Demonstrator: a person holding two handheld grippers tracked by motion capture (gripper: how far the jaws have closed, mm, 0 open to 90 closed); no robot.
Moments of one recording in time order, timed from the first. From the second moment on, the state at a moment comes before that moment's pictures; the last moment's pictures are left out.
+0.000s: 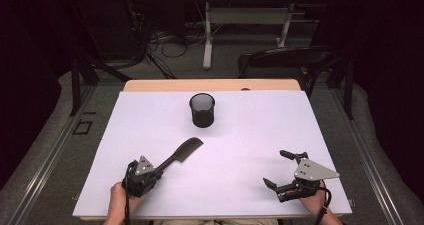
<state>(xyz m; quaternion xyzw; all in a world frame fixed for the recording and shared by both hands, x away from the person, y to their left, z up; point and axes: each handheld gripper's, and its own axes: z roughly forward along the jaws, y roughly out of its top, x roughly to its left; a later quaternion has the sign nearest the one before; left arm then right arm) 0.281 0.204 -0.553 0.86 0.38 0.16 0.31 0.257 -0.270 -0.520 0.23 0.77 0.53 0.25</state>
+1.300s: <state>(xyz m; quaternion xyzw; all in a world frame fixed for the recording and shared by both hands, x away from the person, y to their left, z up) 0.289 0.201 -0.555 0.85 0.39 0.23 0.28 0.257 -0.270 -0.520 0.23 0.78 0.53 0.25</state>
